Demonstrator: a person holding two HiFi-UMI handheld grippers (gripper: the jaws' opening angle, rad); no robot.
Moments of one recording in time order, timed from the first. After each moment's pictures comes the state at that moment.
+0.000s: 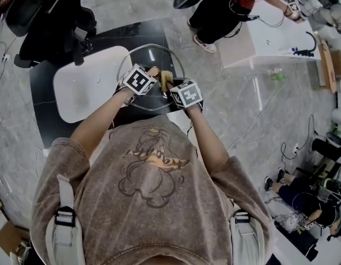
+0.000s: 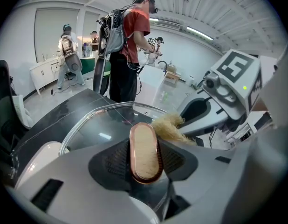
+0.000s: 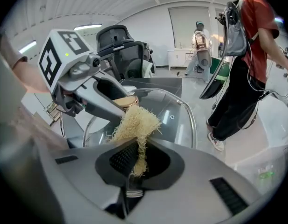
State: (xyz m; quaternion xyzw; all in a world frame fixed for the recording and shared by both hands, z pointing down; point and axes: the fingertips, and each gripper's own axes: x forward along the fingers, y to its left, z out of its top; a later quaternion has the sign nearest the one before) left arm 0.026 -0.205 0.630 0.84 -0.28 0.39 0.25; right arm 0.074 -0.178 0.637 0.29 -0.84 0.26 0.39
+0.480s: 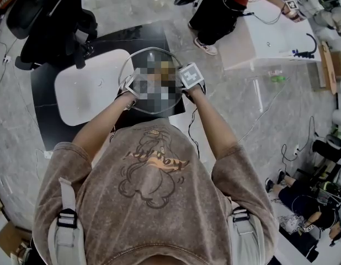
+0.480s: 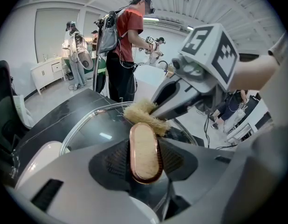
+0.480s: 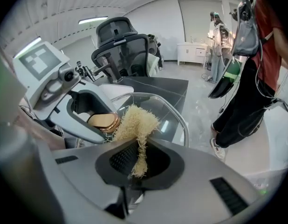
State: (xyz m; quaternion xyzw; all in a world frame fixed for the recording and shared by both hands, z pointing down) left arm 0.026 -0.205 0.631 0.84 -0.28 0.39 0.25; right arm 0.062 -0.238 0.635 0.24 -0.84 0.25 0.43
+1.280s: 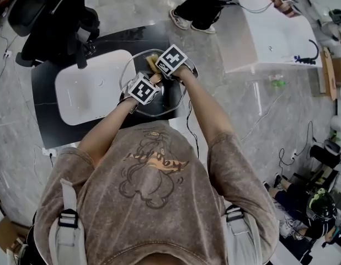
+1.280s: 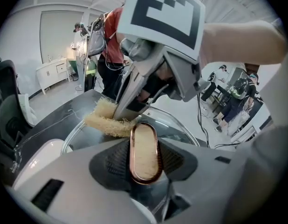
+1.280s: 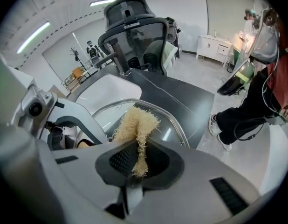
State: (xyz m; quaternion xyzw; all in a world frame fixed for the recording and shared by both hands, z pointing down) left arm 0.026 -0.208 0.633 0.83 -0.31 0.38 0.25; right arm 0.000 -0.277 0.638 0.14 -0.82 0.21 0.51
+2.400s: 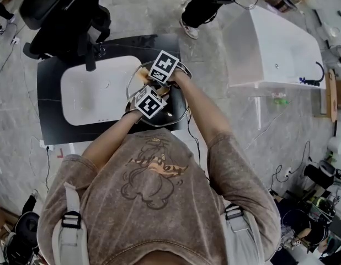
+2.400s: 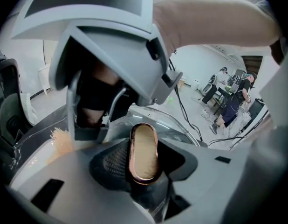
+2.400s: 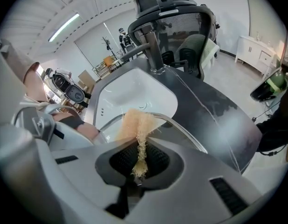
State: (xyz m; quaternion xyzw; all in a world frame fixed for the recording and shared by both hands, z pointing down) left arm 0.027 -0.208 0.637 0.84 -0.32 0.37 0.24; right arm -0.078 -0.249 0.644 -0.06 -0.83 0.17 0.53
